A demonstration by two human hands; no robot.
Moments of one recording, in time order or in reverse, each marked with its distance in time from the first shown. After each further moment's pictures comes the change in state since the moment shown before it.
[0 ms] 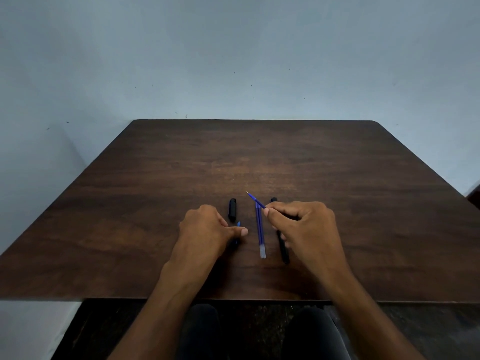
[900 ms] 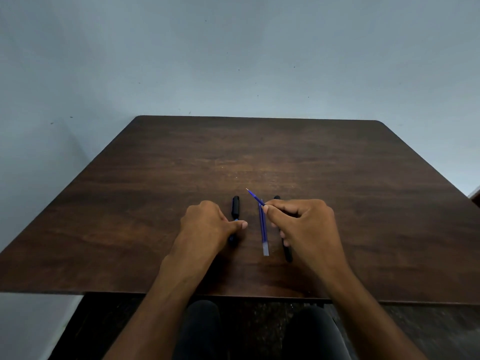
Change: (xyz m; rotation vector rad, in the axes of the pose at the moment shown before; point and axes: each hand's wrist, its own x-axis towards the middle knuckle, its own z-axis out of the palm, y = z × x) left_hand -0.005 0.001 -0.006 0.019 0.005 0.003; right_hand 0.003 0.006 0.007 0.039 -0.013 -0.022
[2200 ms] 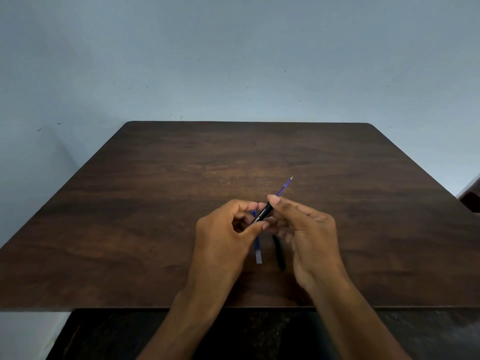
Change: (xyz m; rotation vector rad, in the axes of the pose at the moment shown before) left_hand -0.034 0.010 0.023 -0.592 0.288 0.562; right_hand -0.002 -0.003 0.006 0.819 0.119 0.319
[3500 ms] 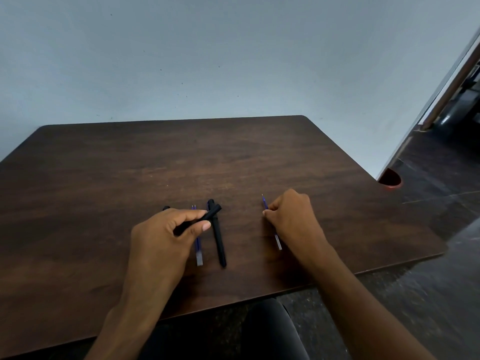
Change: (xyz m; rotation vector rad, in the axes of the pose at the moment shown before) left_hand 0.000 0.005 0.012 0.156 -0.081 0.056; right_hand 0.047 -0.036 -0.085 -1.384 0.161 0.077
